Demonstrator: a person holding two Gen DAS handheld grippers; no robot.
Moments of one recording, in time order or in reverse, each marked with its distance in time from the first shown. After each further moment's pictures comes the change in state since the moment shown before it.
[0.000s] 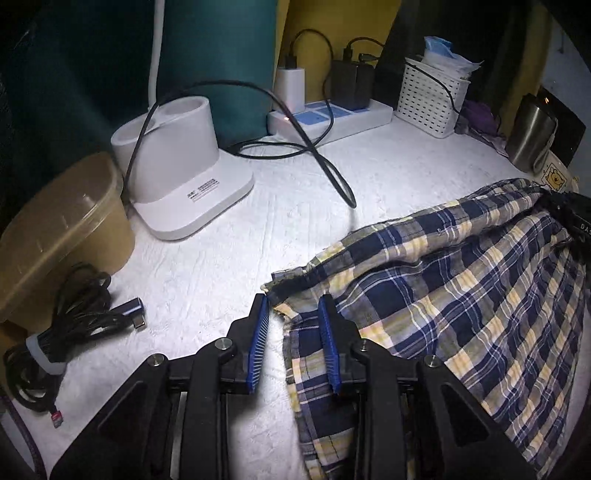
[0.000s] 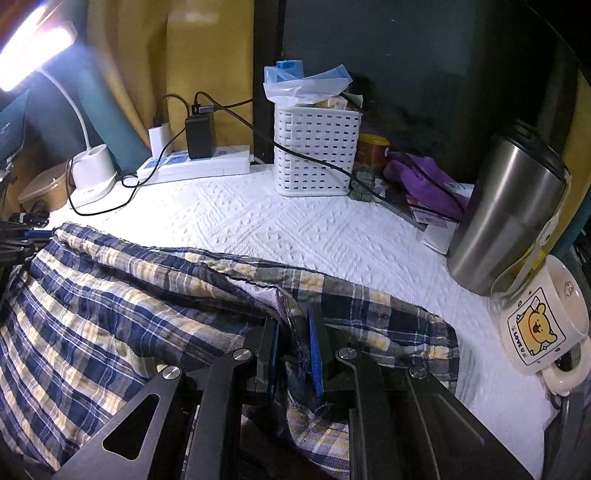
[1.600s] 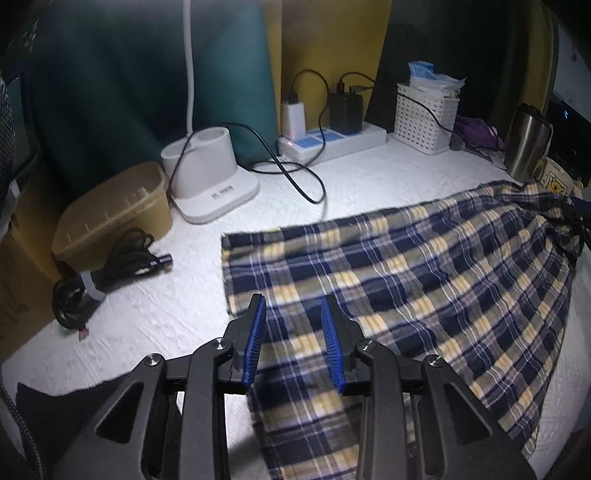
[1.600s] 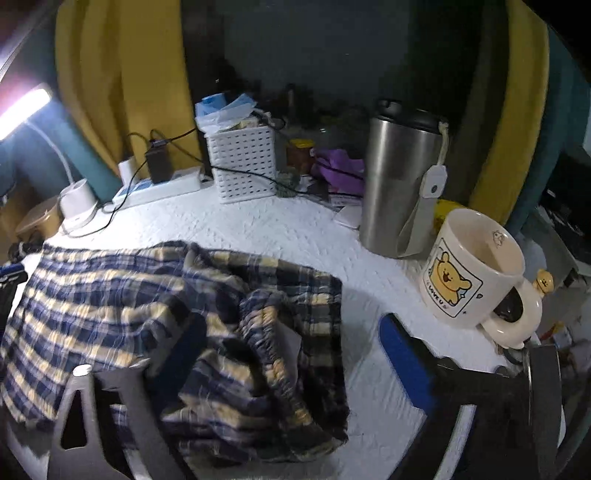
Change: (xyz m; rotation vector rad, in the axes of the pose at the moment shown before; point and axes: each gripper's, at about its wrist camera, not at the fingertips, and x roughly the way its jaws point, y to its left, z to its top) left arm -0.072 -0.060 -0.021 -0.058 -0.076 0.158; right arm -0.058 -0.067 -0.031 0.095 -0.042 -0.033
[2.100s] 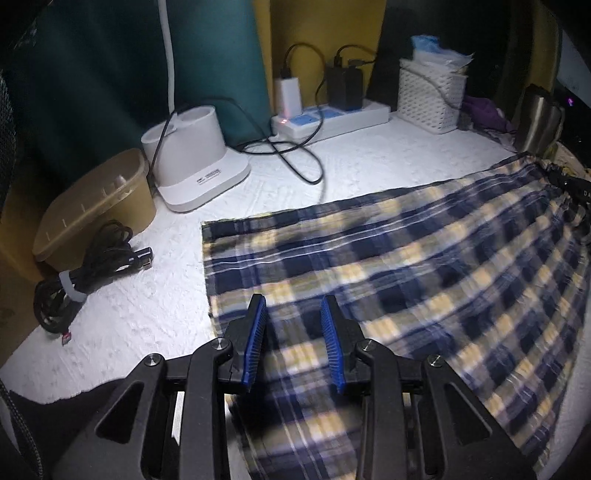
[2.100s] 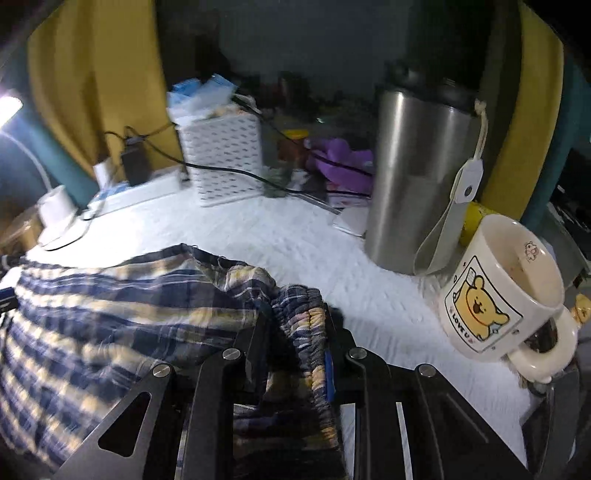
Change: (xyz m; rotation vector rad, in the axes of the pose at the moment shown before) left arm 0.037 0.000 0.004 0.016 0.070 0.025; right arm 0.070 -0.019 0.028 0.057 0.045 -0.016
